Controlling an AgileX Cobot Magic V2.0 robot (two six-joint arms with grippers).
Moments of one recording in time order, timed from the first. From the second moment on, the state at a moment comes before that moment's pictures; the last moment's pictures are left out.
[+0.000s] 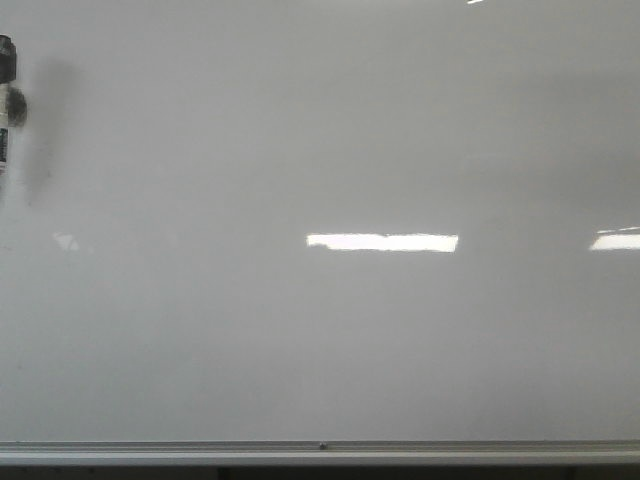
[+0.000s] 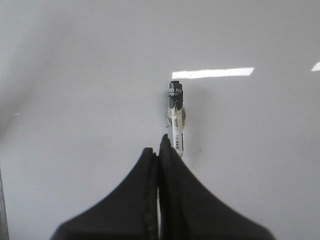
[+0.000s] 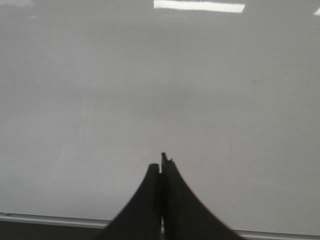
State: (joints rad) left arm -0.03 0.48 -0.65 -0.01 0.52 0.03; right arm 0.01 0.66 -0.60 0.09 0.49 -0.05
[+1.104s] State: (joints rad) left arm -0.08 1.22 -0.82 -0.08 0.38 0.04; right arm 0.01 0.70 -0.60 0.09 0.49 -0.05
